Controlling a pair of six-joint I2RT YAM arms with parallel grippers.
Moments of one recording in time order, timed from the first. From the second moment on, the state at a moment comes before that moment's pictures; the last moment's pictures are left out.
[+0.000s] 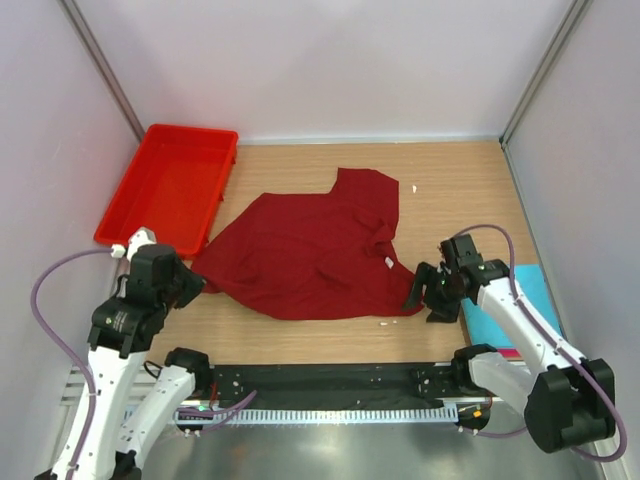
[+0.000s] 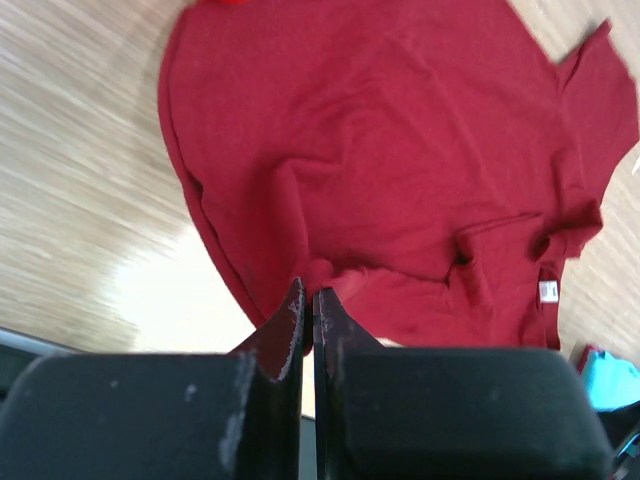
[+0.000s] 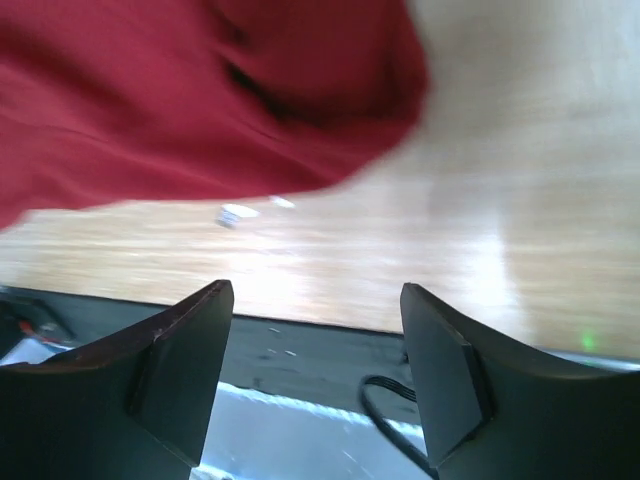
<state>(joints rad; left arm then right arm) -0.24 0.61 0.96 -1.10 -0.23 -0.86 0.20 0.99 0.58 -0.89 -0.26 0.58</state>
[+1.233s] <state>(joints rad) -0.24 0.72 0.86 -1.03 -0.08 -0.86 0.28 2.05 1.61 -0.79 0.18 0.38</state>
